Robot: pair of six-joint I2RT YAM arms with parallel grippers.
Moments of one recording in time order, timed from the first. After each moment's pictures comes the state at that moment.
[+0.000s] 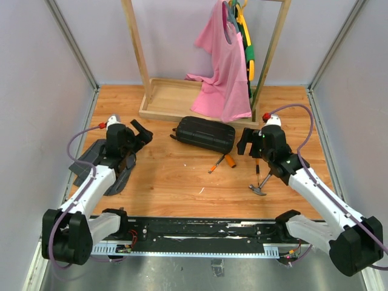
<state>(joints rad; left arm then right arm) -0.10 1.06 0.61 -0.06 -0.07 -0.73 0.47 1.00 0.73 -0.31 0.19 0.41</state>
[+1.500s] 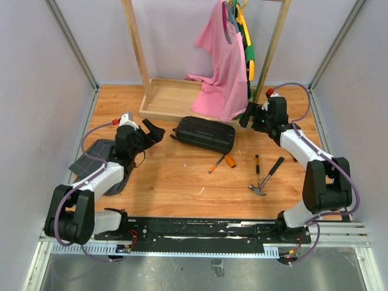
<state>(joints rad) -0.20 1.23 0.53 0.36 0.04 -0.70 0.16 1.52 1.02 -0.11 -0.10 0.37</state>
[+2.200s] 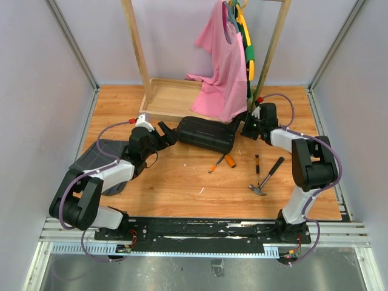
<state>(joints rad) -0.36 1.37 0.54 0.53 0.03 -0.71 0.16 1.79 1.02 0.12 -0.42 0.53</state>
